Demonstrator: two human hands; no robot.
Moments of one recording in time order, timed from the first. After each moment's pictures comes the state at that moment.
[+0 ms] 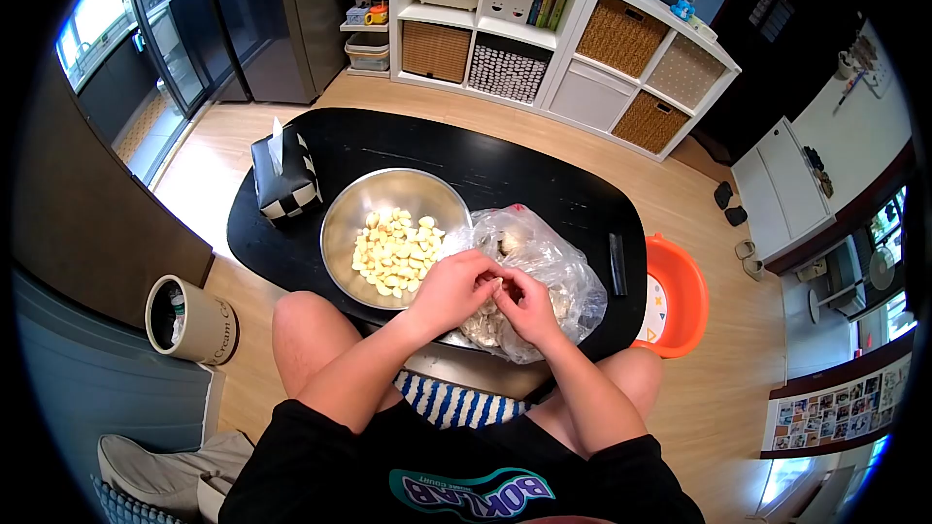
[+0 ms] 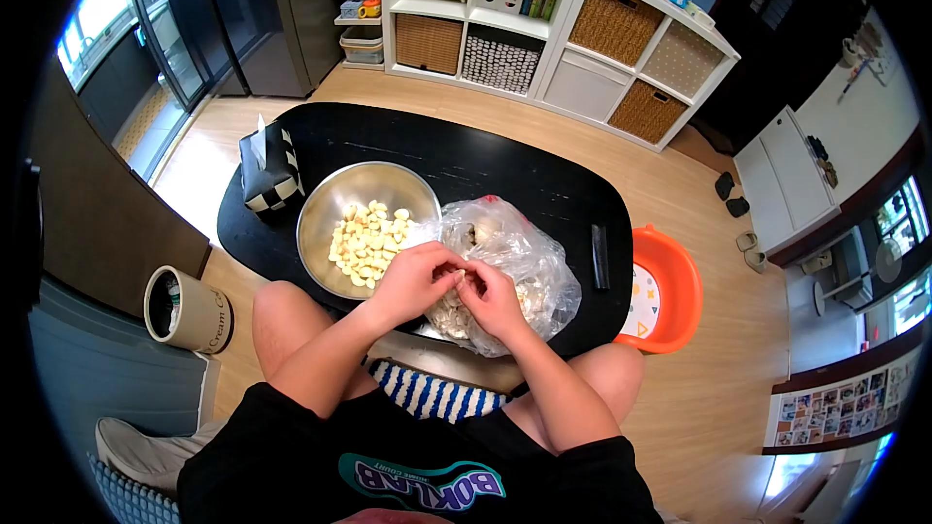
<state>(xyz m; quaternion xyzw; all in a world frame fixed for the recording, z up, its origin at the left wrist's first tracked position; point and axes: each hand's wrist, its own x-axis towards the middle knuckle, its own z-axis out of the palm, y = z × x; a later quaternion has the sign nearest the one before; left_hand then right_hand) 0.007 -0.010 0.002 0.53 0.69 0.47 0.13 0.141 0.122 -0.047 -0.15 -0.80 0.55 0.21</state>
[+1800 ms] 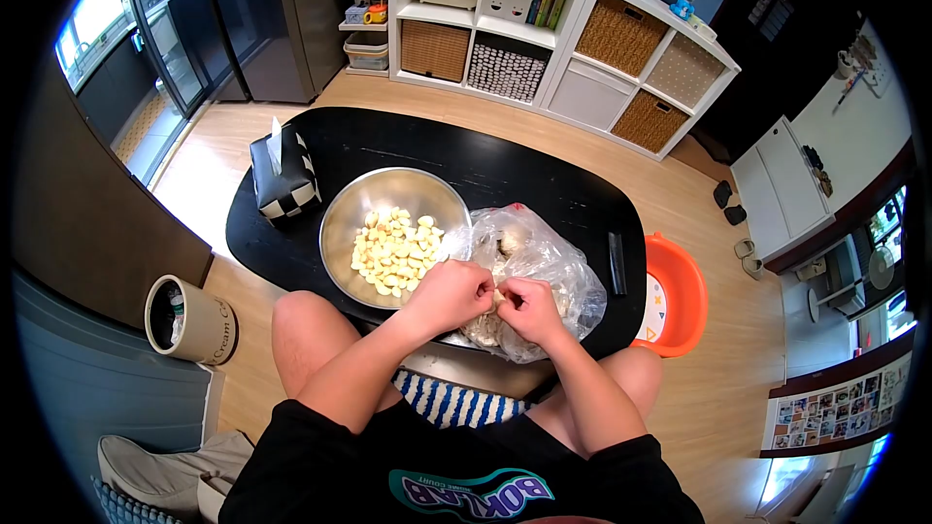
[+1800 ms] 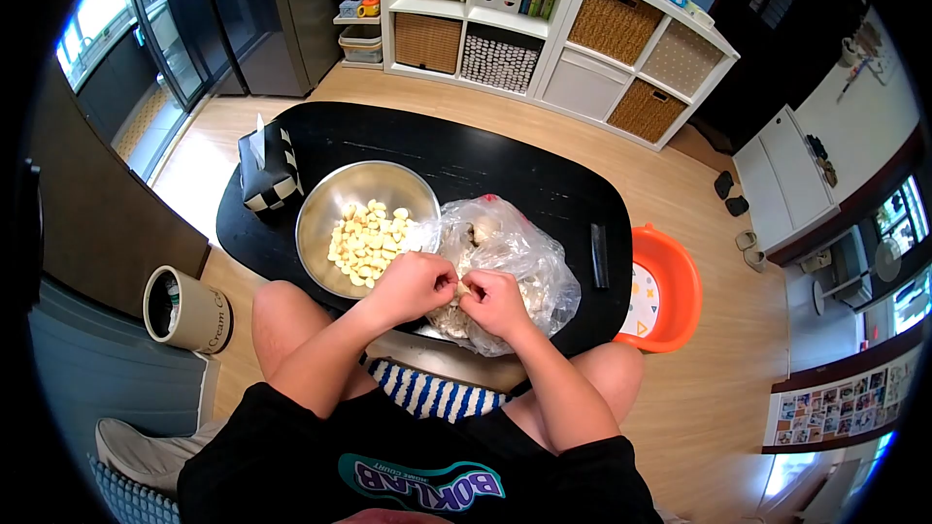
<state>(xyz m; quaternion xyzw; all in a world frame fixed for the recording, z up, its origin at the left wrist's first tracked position) 0.004 -0.012 -0.003 0.56 0.73 0.37 0.12 0.144 0.128 -0.034 -0.10 -0.88 0.43 0.20</state>
